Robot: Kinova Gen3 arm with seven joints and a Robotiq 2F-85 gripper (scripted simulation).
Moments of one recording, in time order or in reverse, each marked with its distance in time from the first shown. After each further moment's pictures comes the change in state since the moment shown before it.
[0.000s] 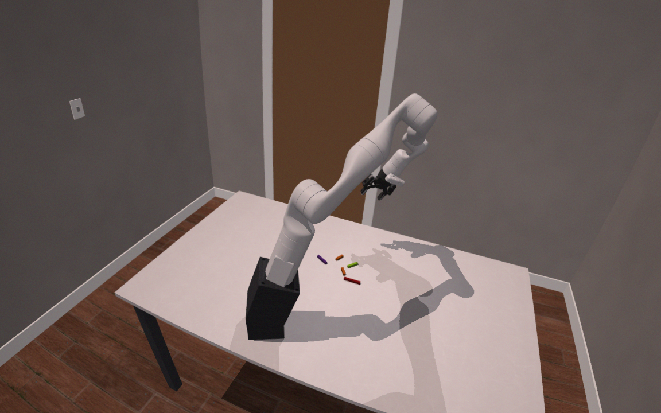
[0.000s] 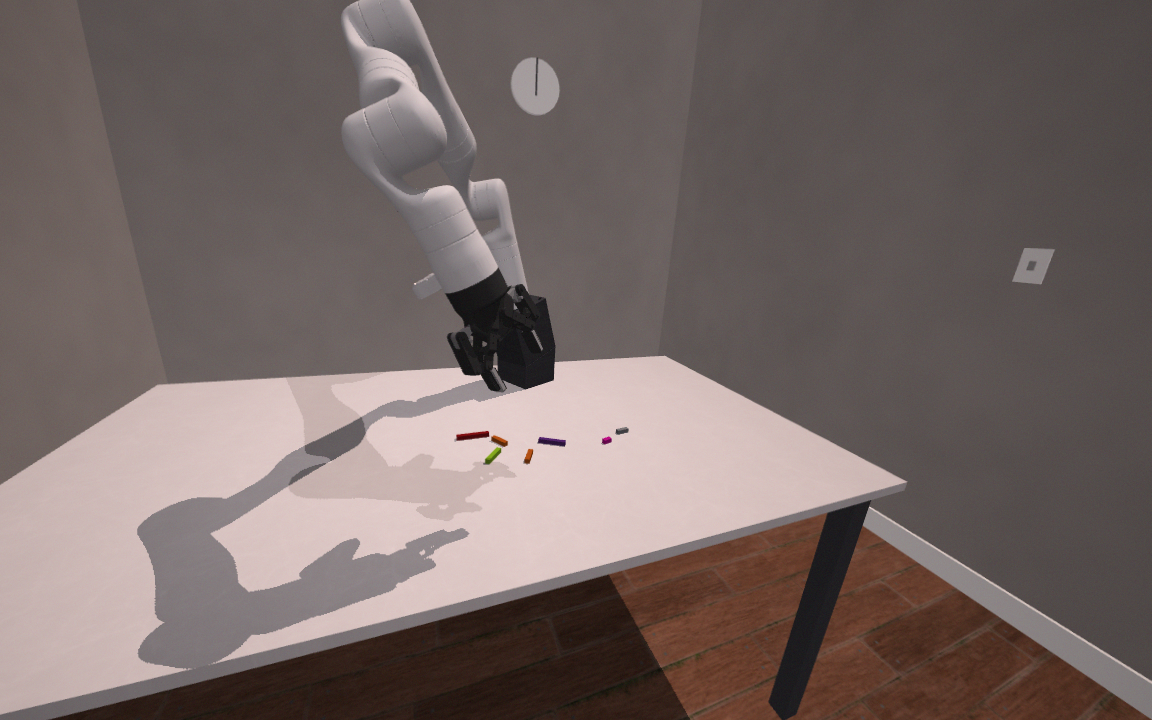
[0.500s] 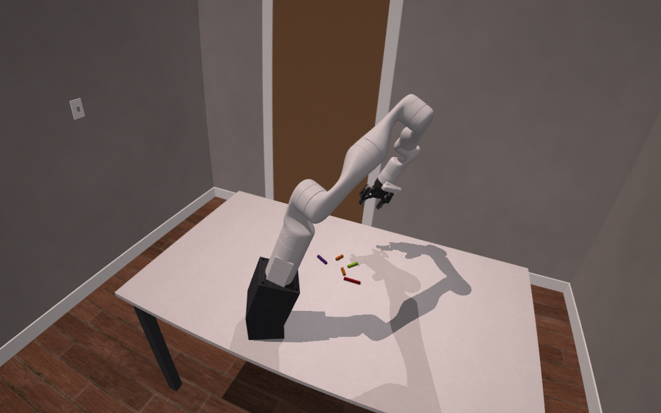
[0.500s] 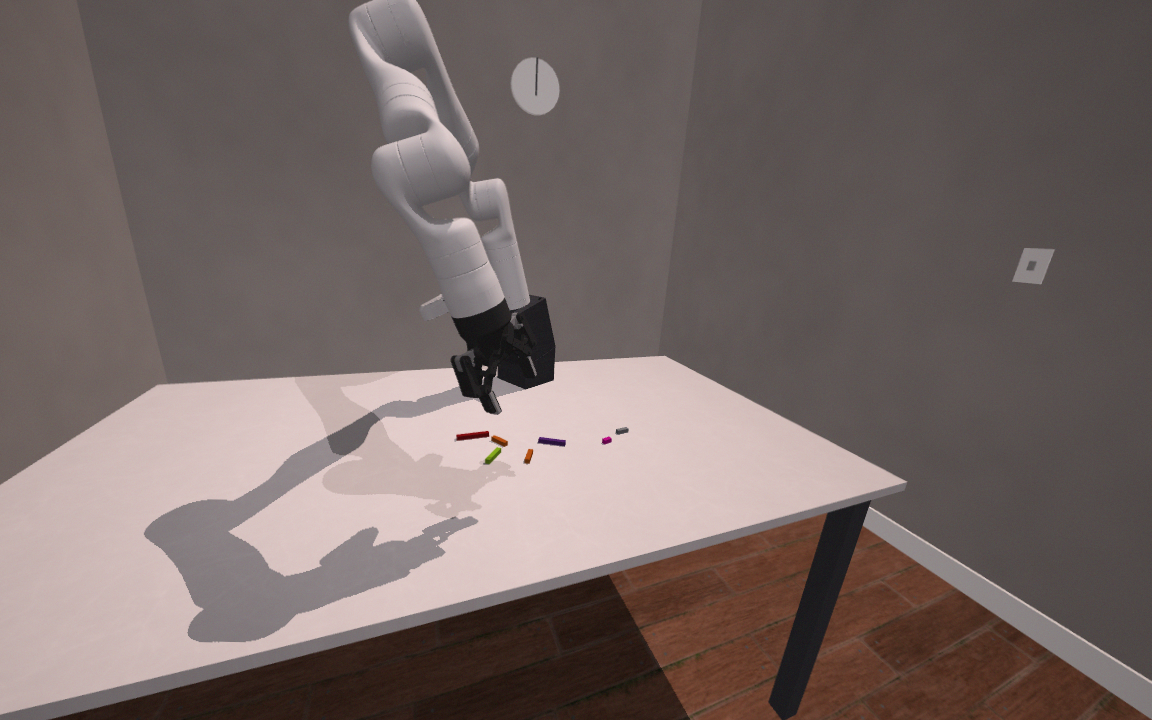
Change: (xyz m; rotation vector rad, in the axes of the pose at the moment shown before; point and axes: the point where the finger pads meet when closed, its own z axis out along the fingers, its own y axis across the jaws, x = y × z) arm 0.025 -0.011 0.037 0.075 0.074 -0.046
